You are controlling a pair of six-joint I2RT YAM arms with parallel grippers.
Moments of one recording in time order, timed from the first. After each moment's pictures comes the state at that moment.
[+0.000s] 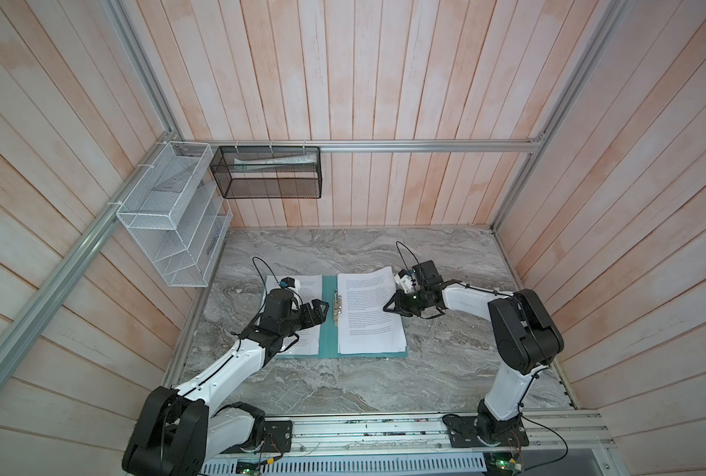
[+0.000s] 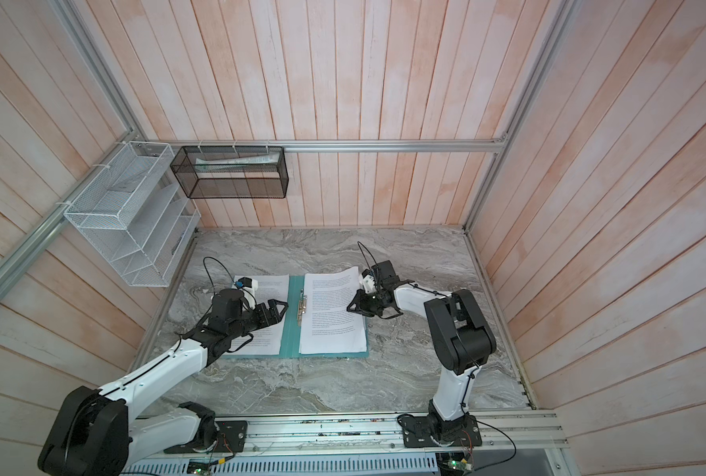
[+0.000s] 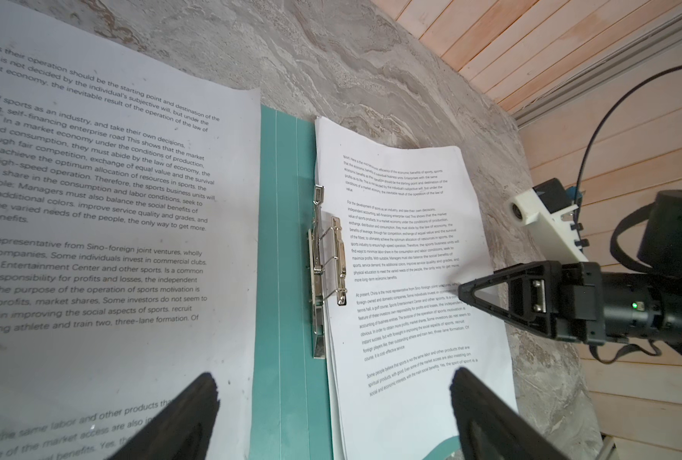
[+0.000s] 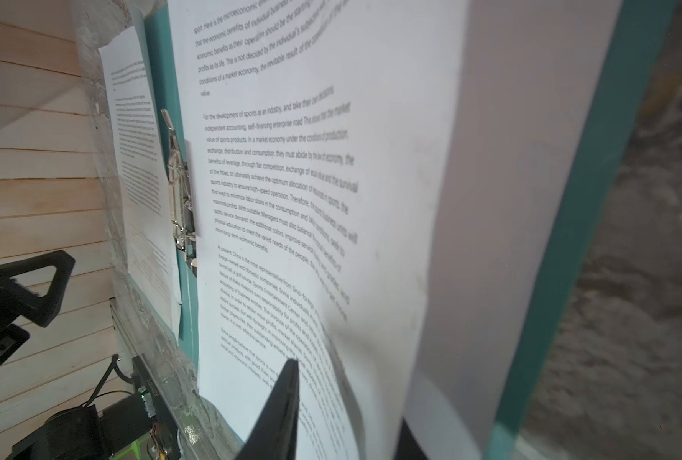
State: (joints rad) left arm -0.35 1.18 0.55 -0.01 0.23 -0.60; right arm 0.40 1.82 1.03 -0.28 -0.58 0.49
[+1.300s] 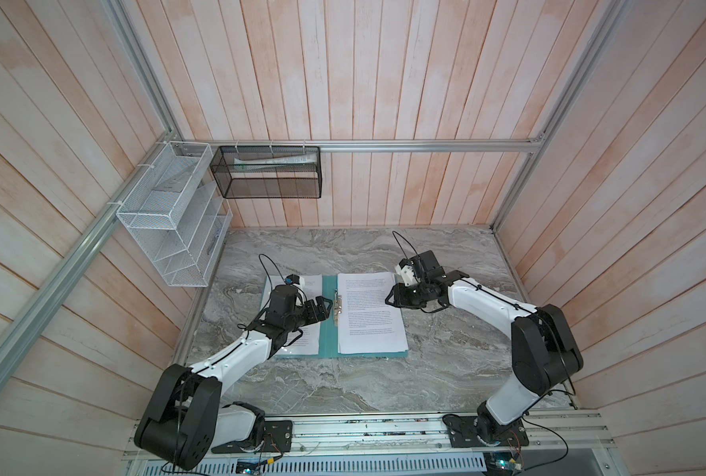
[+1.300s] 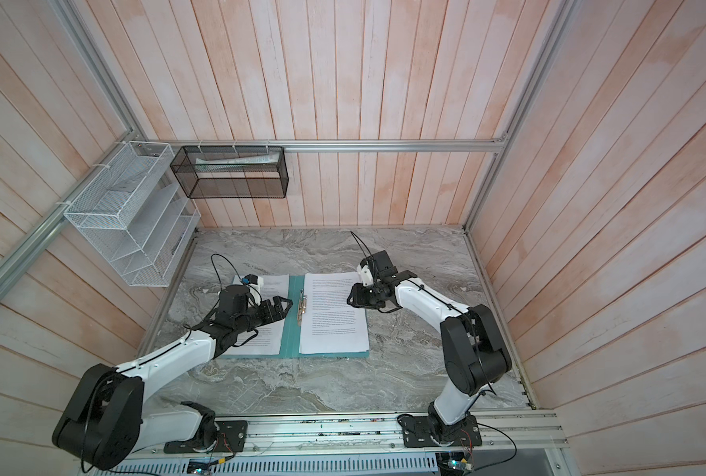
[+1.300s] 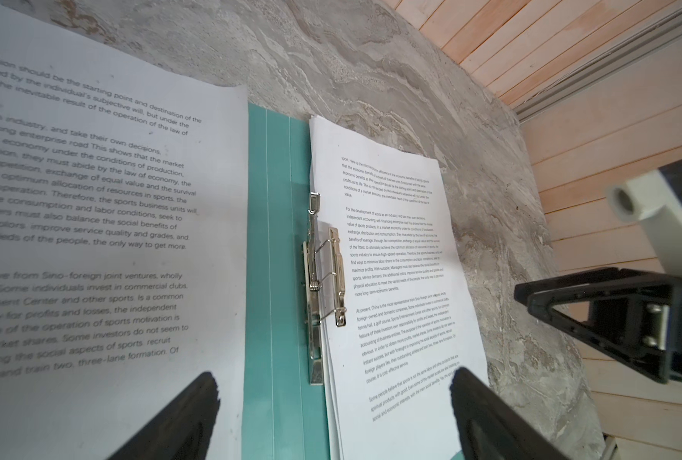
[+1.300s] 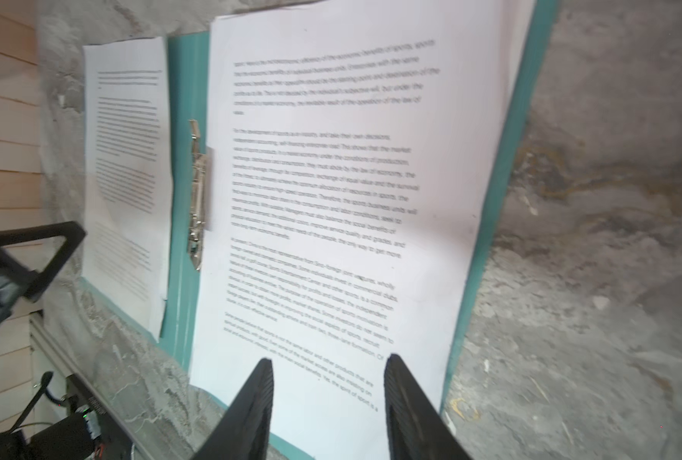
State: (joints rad) left arm -0.35 1.34 0.60 0.09 0.27 -0.59; right arm 0.47 1.68 1.15 -0.49 -0.39 0.43
